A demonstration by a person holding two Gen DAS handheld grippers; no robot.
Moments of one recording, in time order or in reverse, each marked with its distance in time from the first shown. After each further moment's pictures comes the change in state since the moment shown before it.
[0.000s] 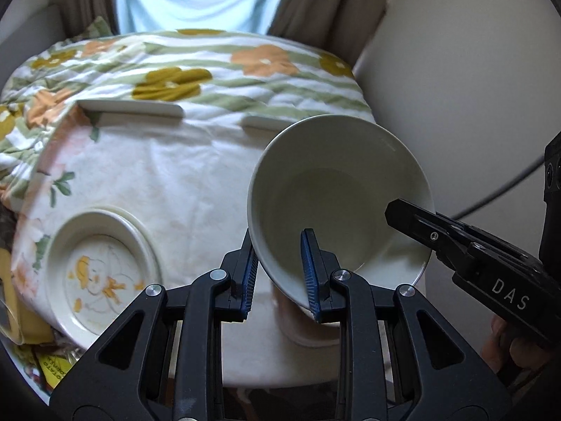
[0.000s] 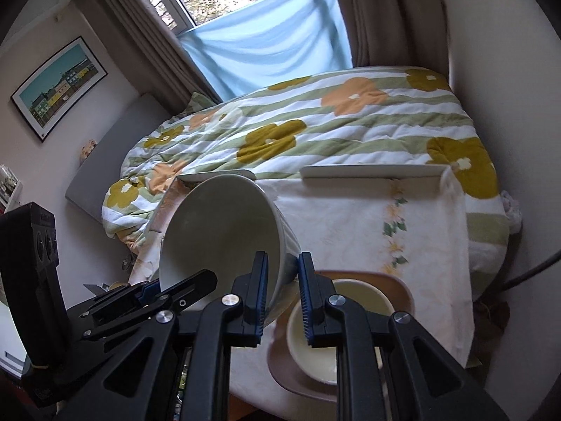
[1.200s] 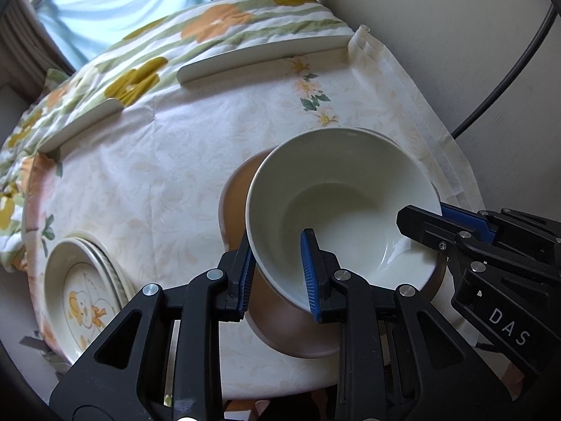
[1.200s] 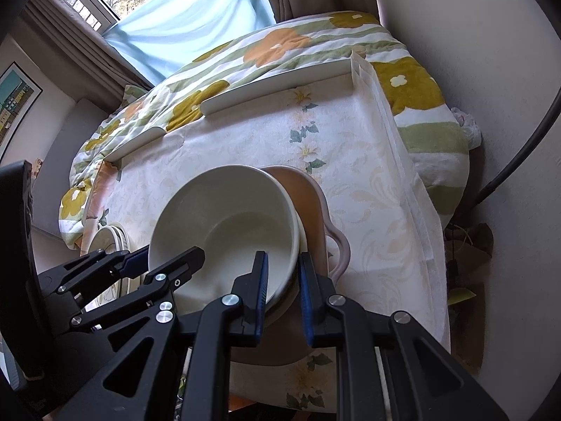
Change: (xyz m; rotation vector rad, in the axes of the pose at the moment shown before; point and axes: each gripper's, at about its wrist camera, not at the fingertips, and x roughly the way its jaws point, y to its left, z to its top) left arm 0.086 -0.050 -0.026 0.346 0.174 0.136; right arm 0.032 -0.067 -0.070 0.181 0.112 -0.130
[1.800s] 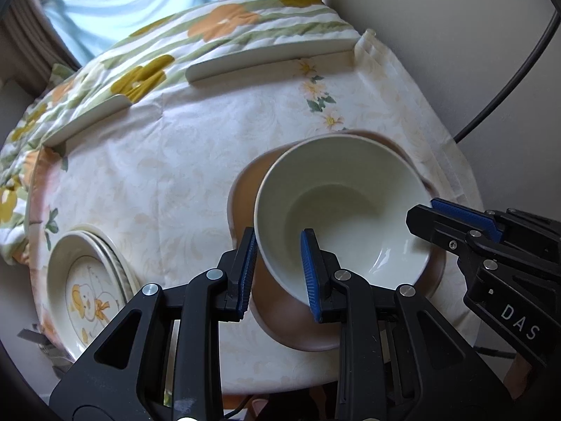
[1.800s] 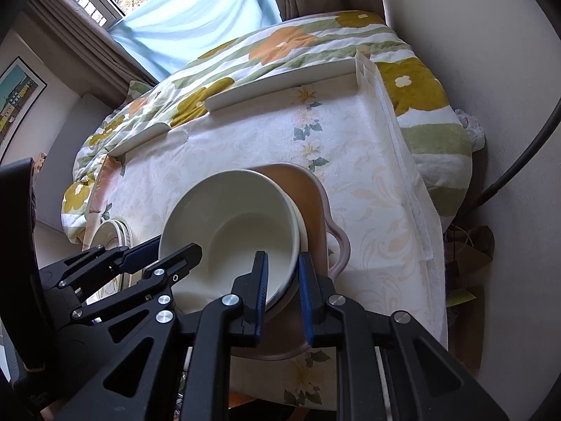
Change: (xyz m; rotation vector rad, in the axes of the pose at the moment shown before) left arm -0.009 0.007 0.000 -0.031 -0.010 -0.001; right arm -0.008 0.002 0.000 -0.018 -0.003 0.010
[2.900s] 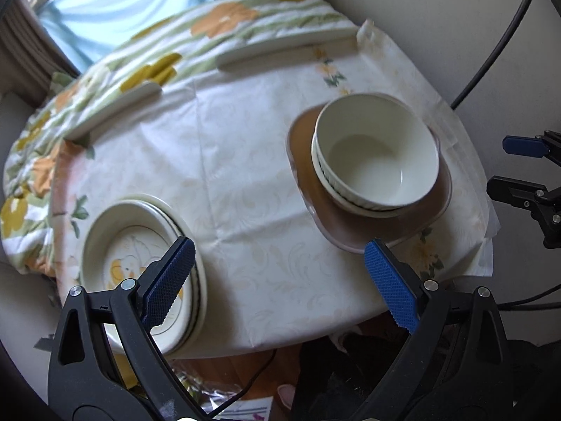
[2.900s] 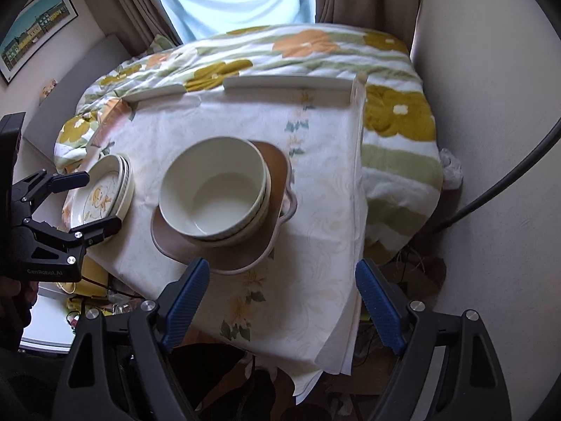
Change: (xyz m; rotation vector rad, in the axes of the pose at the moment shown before) left arm -0.037 0.046 -0.041 0.089 0.049 -0.005; right arm -0.042 -0.017 -0.018 -0.278 0.085 -0.097
